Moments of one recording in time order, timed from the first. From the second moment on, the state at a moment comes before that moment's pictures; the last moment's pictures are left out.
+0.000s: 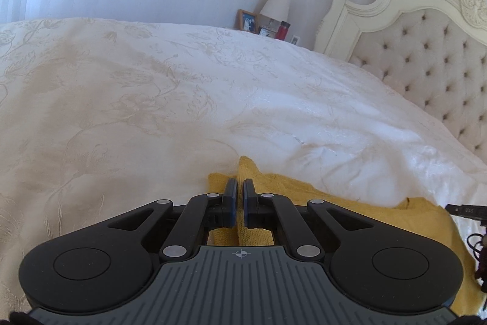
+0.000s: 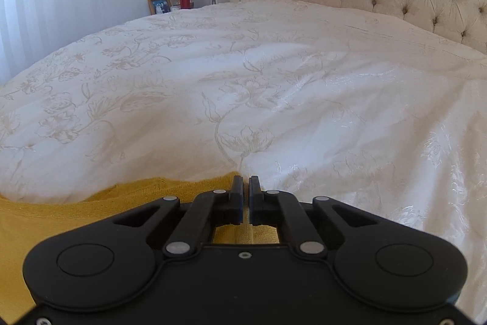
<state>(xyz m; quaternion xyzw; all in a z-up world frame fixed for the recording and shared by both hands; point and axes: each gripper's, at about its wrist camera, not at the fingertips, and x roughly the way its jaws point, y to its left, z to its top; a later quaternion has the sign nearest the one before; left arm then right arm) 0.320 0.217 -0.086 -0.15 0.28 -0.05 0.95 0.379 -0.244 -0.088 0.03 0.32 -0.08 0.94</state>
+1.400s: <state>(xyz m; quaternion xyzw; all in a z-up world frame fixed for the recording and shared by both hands) 0.314 0.225 -0.096 -0.15 0.31 -0.04 0.94 0.304 -0.139 -0.076 -0.06 0.33 0.03 0.94</state>
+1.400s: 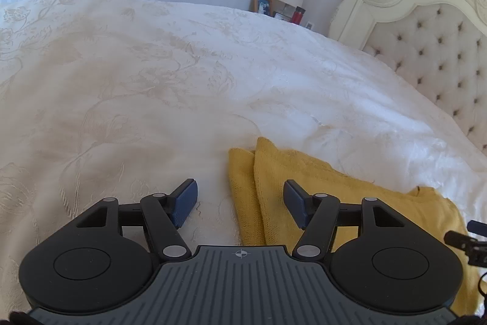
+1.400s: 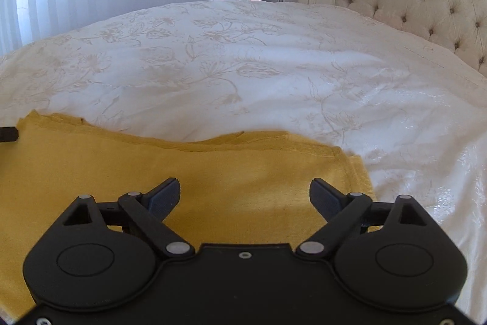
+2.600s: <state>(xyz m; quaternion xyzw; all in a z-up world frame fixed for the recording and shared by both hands) 0.306 0.237 -0.124 -0.18 0.27 -0.07 0.94 0.141 -0.130 -0.103 0.02 0.32 0.05 0.94</state>
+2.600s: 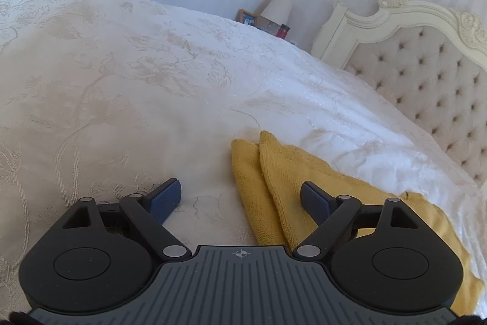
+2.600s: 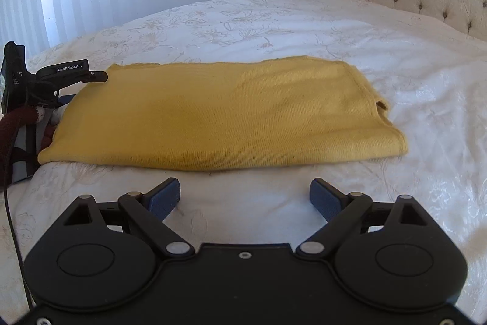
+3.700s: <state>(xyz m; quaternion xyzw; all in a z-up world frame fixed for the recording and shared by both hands) 0.273 0.041 -0.062 0.04 0.43 -0.06 0.90 0.128 -0.153 -0.129 0.10 0.32 0.10 0.94</state>
